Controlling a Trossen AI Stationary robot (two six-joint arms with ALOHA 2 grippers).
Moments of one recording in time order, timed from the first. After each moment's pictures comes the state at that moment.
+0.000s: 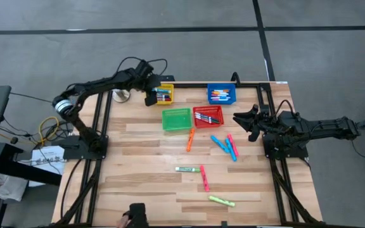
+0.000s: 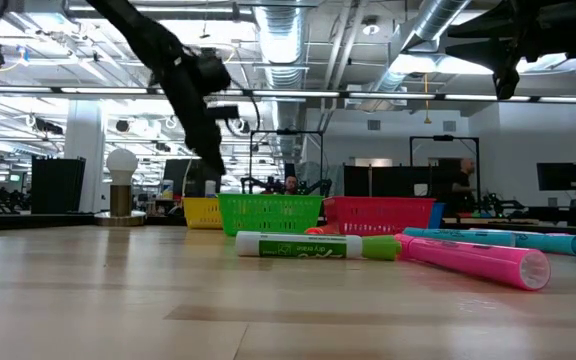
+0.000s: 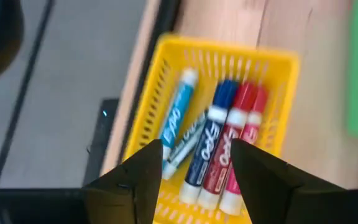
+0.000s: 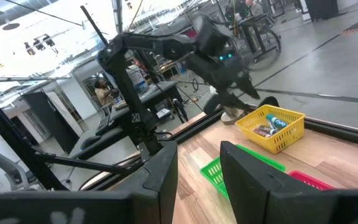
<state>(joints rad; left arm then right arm) 0.73 1.65 1.13 -0.45 0.03 0.63 0.05 0.35 0.29 0.09 0.32 0.41</state>
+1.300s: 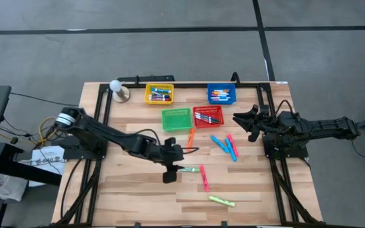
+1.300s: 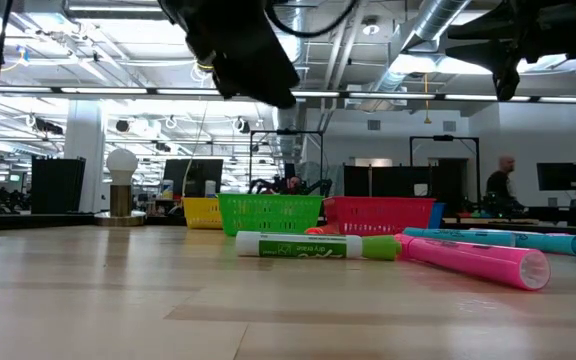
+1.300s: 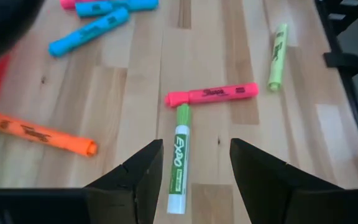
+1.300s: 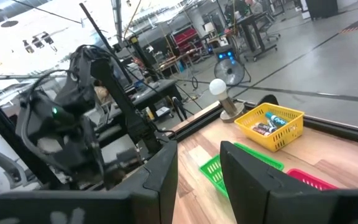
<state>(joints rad) -0.32 1.66 1.13 -0.24 -0.15 -0.24 0.05 0.35 0.29 0.08 0.32 0.41</state>
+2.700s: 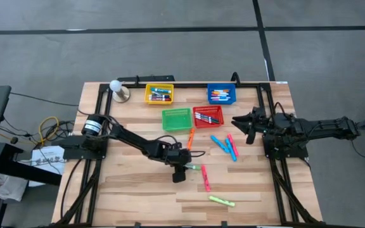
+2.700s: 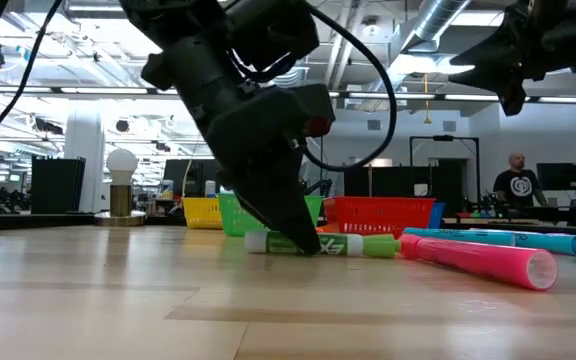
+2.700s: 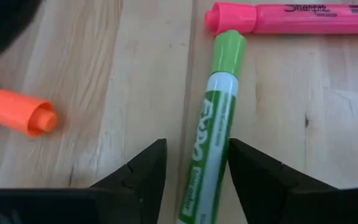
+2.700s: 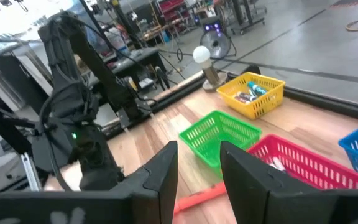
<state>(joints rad) -0.25 2.02 1.14 -0.11 -0.07 -0.28 0.05 0.35 0.29 -0.07 0.32 0.41</state>
